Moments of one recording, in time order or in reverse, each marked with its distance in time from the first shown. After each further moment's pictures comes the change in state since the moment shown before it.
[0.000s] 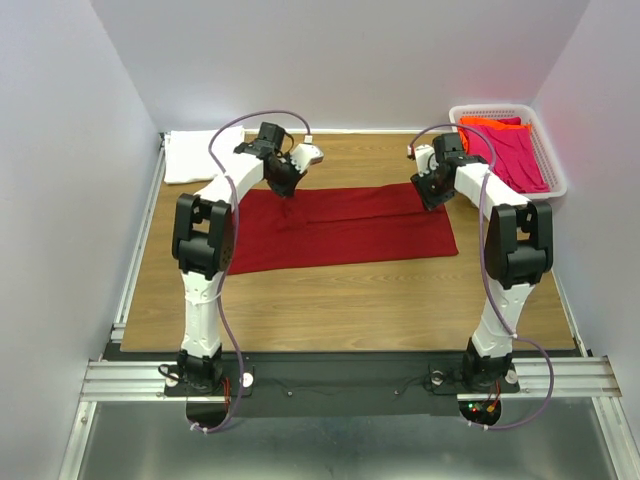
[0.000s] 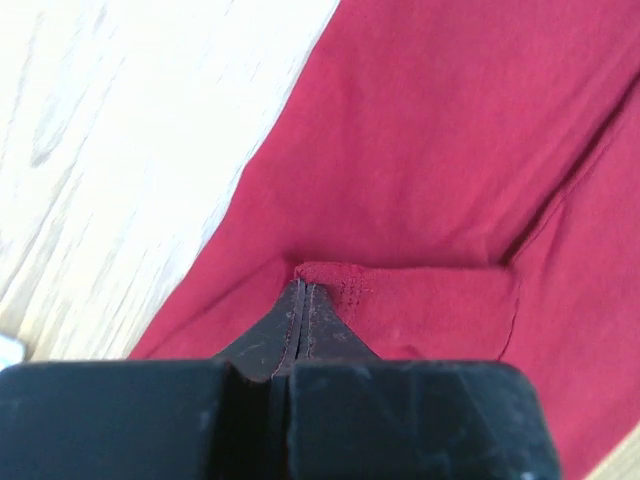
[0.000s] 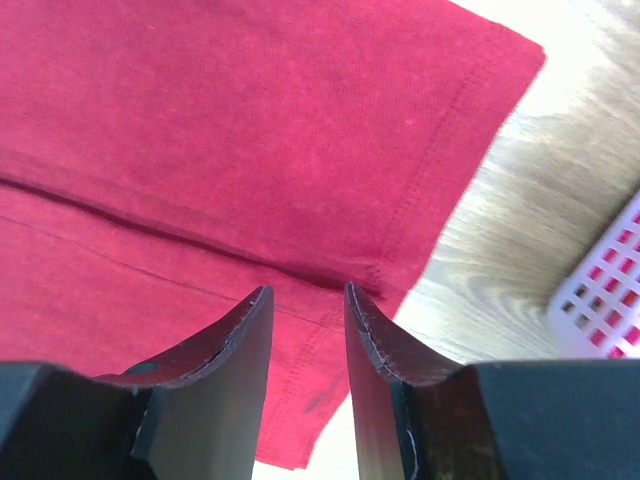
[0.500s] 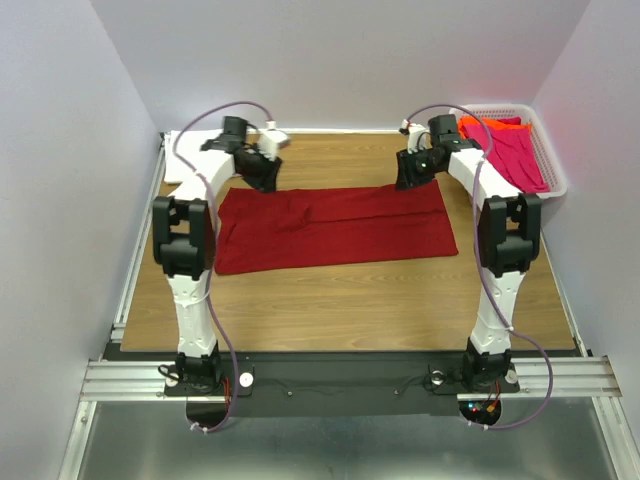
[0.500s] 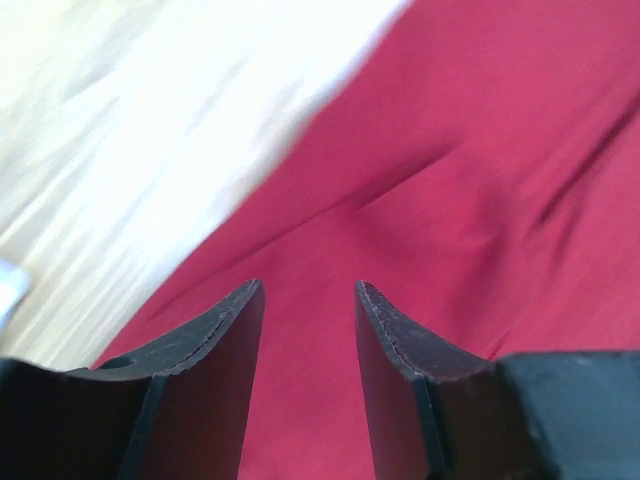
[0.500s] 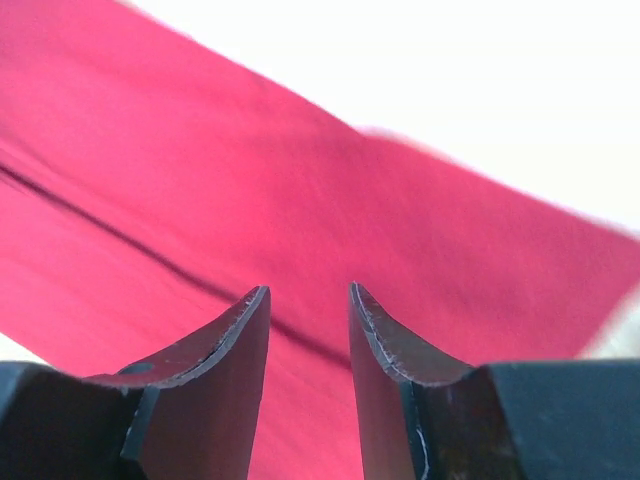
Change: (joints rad) left arm 0.115 -0.024 -0.031 0.031 0.110 -0.106; right arm 0.013 0.113 0.217 -0.010 -0.352 0.185
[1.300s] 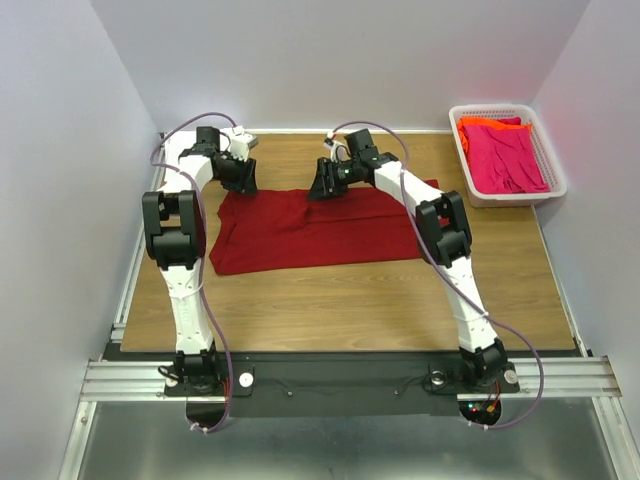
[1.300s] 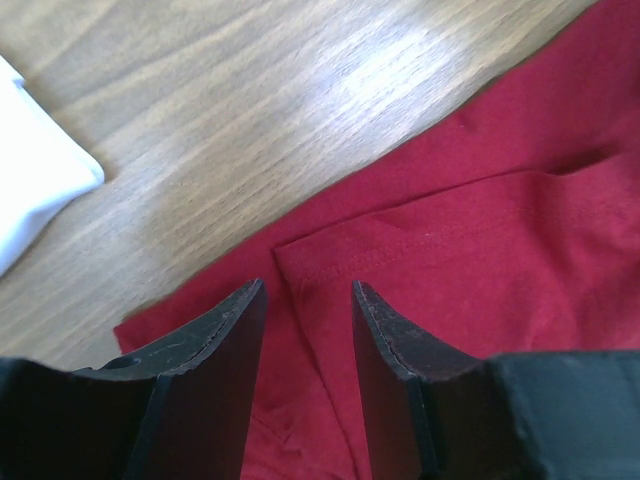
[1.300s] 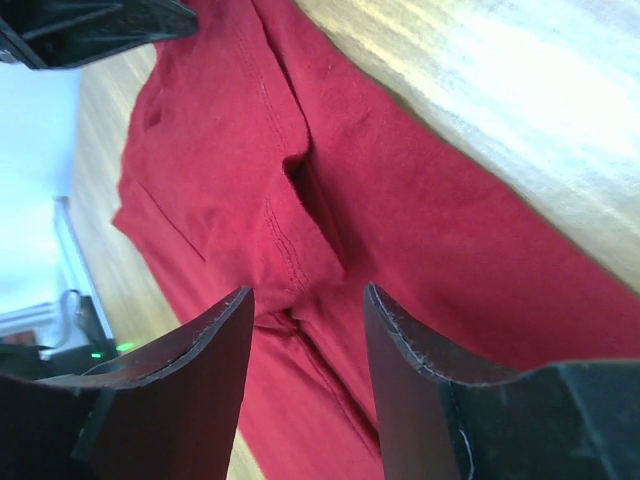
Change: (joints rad) left arm 0.197 0.097 0.000 0.082 0.096 -0.163; right arm 0.318 0.422 0.410 0.208 -0.332 0.568
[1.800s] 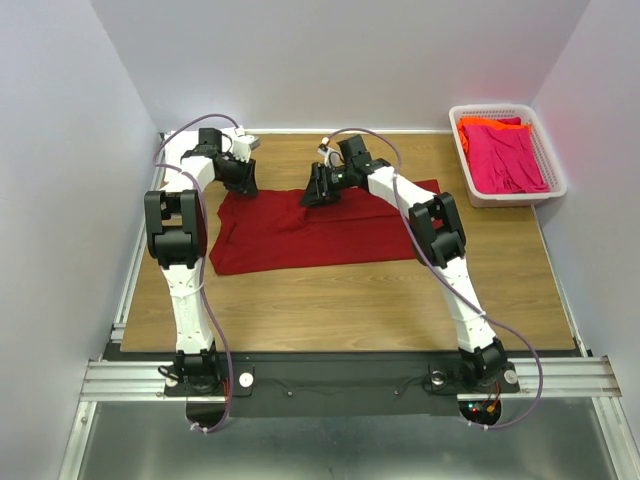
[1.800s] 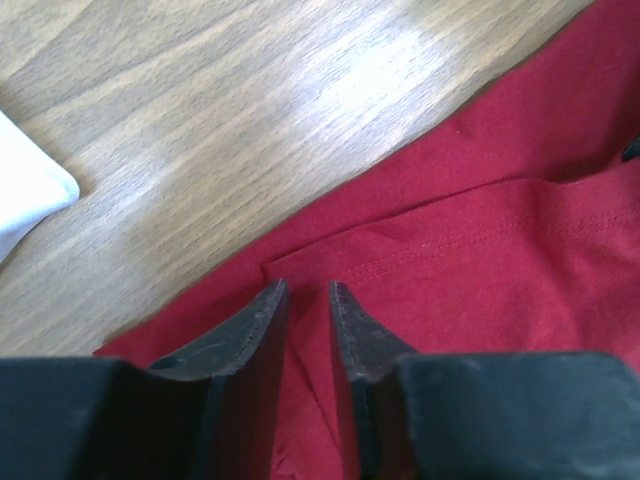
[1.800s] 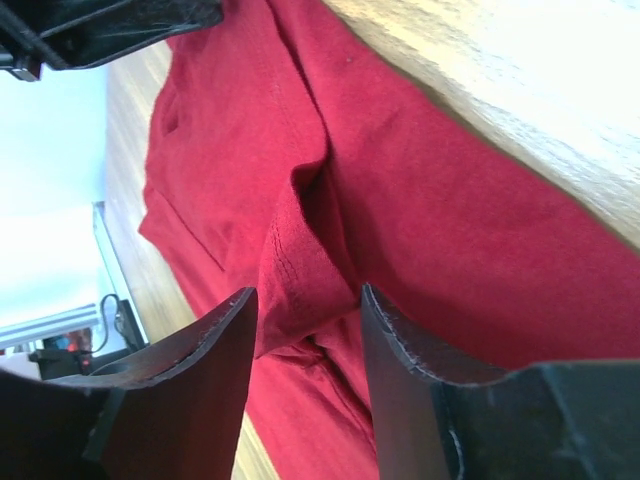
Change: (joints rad) left arm -0.004 0.024 0.000 0.015 0.021 -0.005; right arm 0.036 0.047 0.000 0.063 -0.030 0.122
